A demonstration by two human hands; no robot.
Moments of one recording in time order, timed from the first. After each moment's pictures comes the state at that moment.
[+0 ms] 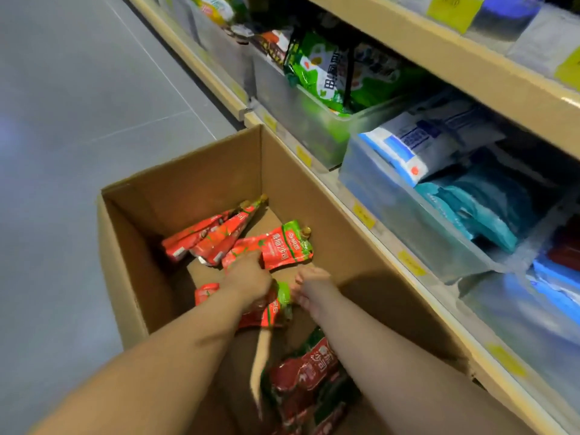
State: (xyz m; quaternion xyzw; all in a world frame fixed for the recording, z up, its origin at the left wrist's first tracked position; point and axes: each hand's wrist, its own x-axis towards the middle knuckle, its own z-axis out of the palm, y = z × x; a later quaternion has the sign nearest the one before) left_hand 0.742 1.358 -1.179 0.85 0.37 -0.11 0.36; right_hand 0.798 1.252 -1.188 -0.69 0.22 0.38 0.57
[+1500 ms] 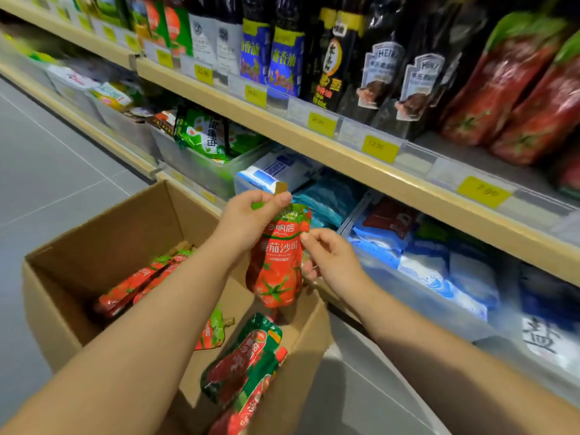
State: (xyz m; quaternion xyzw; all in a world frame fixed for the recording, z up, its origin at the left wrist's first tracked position) left_hand 0.784 1.238 -0.990 0.75 0.13 0.11 0.64; right_hand 0.785 1.076 -1.015 -0.76 -0.11 0.16 0.62
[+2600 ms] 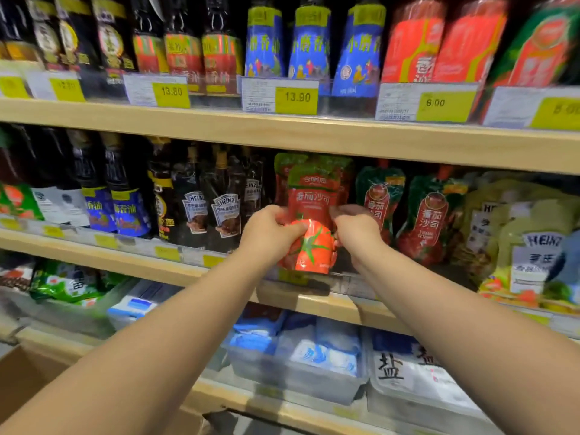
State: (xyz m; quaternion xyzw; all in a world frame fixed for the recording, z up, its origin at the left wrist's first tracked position) left_hand 0.856 0.999 -0.810 0.85 -0.05 0.09 0.51; right_hand 0.873 0.852 -0.821 -0.76 0.14 -0.17 0.61
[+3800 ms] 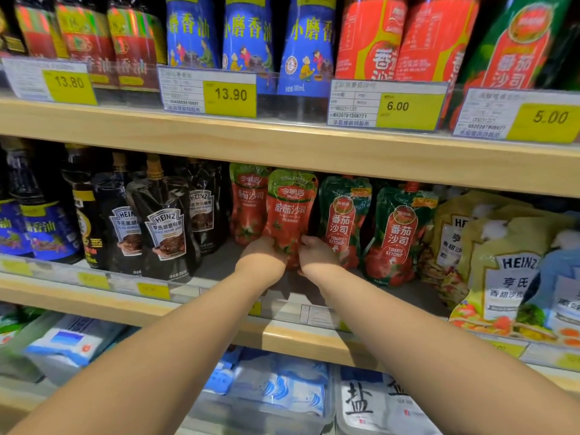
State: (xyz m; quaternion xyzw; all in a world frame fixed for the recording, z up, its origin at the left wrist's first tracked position) left_hand 0.937 0.920 -0.853 0.95 -0.03 0.00 0.32; right_hand 0.927 0.818 -0.864 -0.86 0.13 -0.06 0.49
